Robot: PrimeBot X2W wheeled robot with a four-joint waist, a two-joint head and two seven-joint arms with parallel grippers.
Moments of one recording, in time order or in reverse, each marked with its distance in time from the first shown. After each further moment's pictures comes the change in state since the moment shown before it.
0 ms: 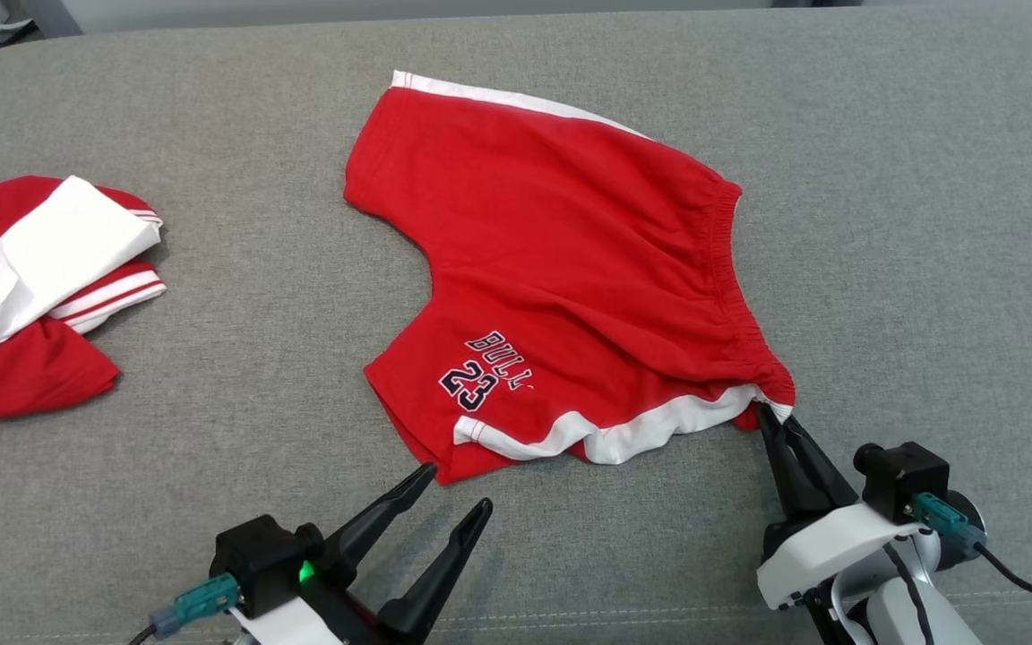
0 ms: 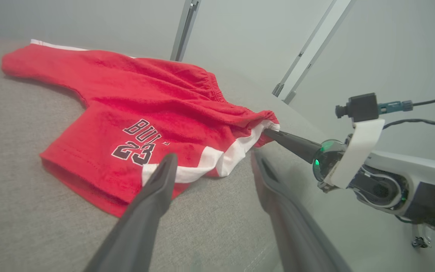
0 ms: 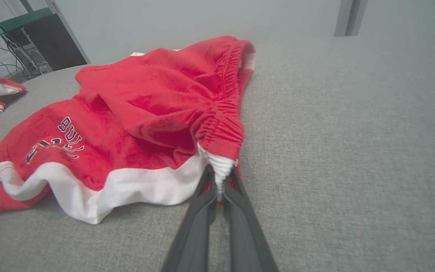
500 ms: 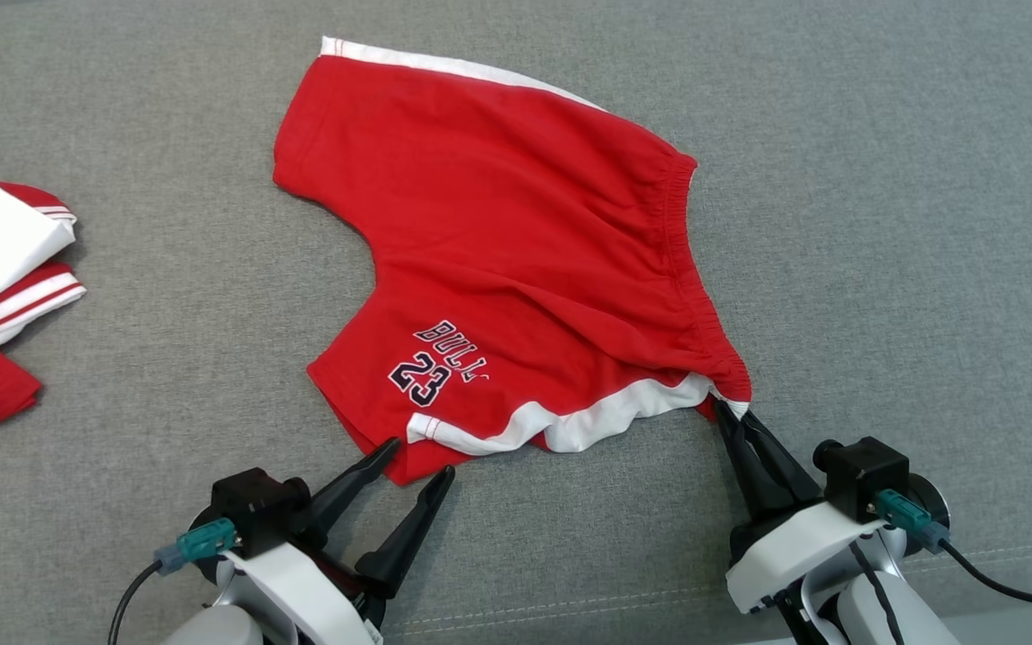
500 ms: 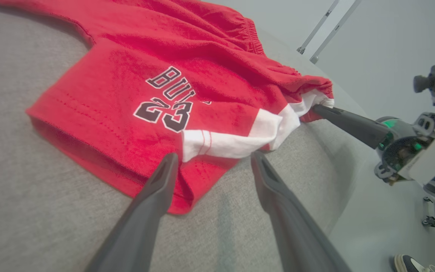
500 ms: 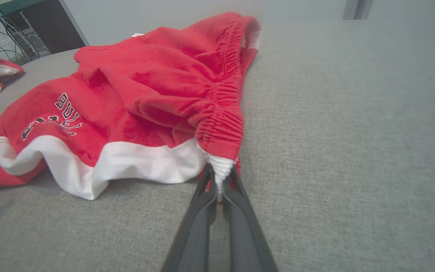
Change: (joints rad) left arm -0.139 0.003 -0.069 0.240 -0.051 0.000 0.000; right arm -0.014 0.000 0.080 -0.025 -0.007 0.000 0.000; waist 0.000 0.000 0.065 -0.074
